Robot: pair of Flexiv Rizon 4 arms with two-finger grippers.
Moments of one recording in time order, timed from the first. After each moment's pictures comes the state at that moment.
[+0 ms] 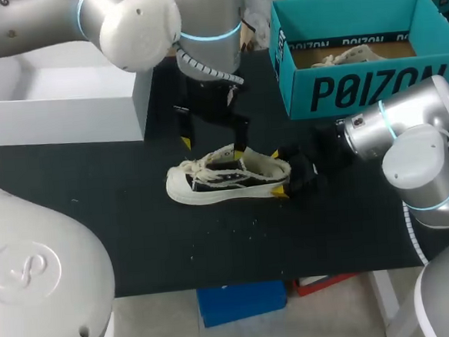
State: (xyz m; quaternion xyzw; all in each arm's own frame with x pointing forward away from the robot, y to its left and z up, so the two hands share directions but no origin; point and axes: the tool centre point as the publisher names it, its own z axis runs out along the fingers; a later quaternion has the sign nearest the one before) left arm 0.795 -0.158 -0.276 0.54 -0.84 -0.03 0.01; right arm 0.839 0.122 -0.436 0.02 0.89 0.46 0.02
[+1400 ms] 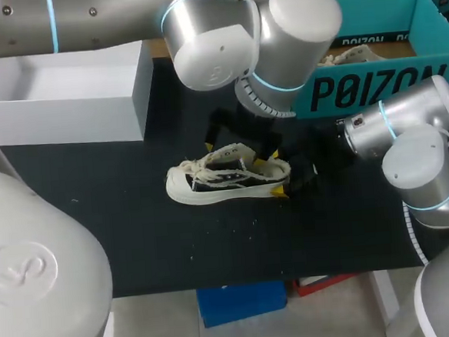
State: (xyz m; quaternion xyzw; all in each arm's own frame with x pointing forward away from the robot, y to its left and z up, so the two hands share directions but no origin) left arm 0.813 -0.193 -0.311 0.61 -0.78 -0.04 -0.16; right arm 0.839 0.122 -0.436 0.02 0.89 0.46 0.02
